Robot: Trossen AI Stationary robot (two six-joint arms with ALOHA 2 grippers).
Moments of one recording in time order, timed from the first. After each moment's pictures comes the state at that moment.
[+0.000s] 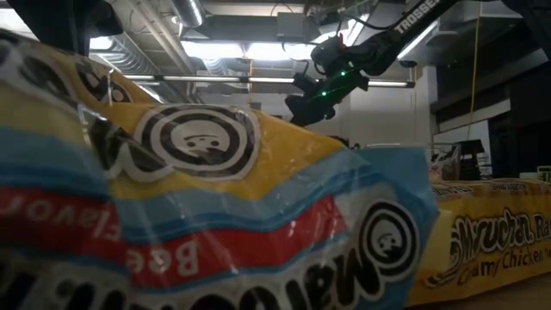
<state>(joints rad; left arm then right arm) -0.59 1.52 1.21 -0.97 -0.23 -0.80 -0.62 1.84 1.32 0.08 0.06 -0.24</state>
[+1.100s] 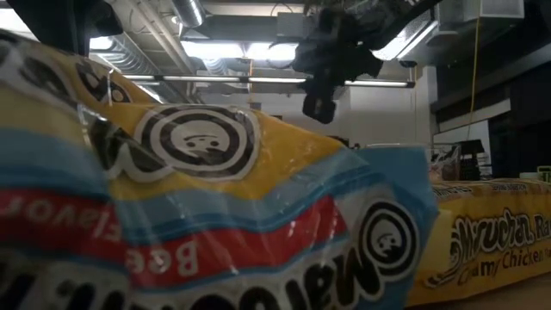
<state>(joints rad) -0.59 1.52 1.21 -0.97 -0.23 -0.80 -0.46 1.74 1.32 -0.45 -1.02 0.12</state>
